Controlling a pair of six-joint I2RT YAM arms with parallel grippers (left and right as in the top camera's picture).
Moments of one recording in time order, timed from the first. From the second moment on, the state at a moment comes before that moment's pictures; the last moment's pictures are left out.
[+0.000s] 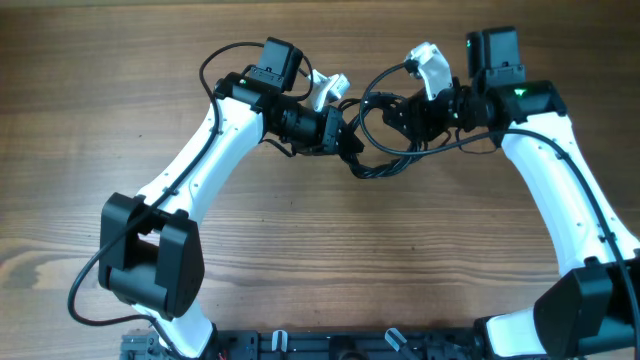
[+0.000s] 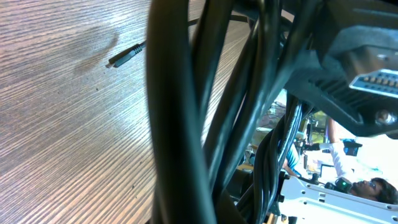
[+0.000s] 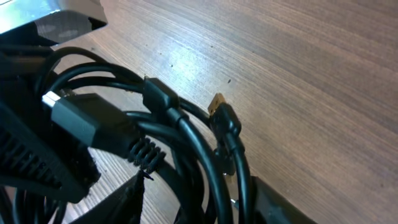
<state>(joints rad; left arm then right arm) -0.39 1.85 1.49 -0.86 0.93 -0.23 0.16 1.62 1.38 -0.79 -0.57 -0.30</state>
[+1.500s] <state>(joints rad) -0.39 1.85 1.49 -0.67 0.92 -0.23 -0.07 1.71 1.39 -0.86 -0.53 0.34</state>
